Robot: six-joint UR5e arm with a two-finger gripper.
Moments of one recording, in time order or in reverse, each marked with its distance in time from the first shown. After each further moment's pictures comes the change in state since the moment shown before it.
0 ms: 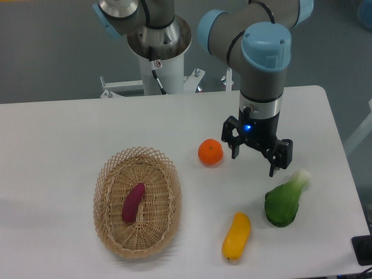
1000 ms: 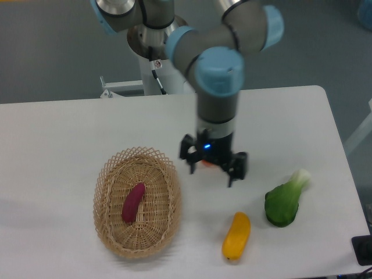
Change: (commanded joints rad) arm -0.276 -0.040 -0.150 0.116 0.009 -0.586
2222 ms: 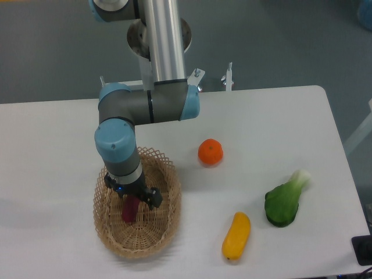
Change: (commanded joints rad) arm -0.192 -0.180 -0.052 0.118 0.121 -0.062
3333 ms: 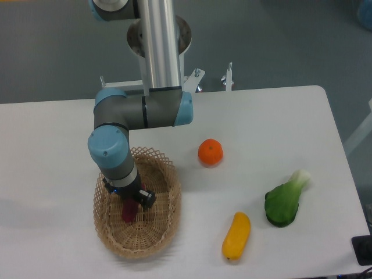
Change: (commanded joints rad) arm -0.015 -0.014 0.000 0.000 0.041 0.037
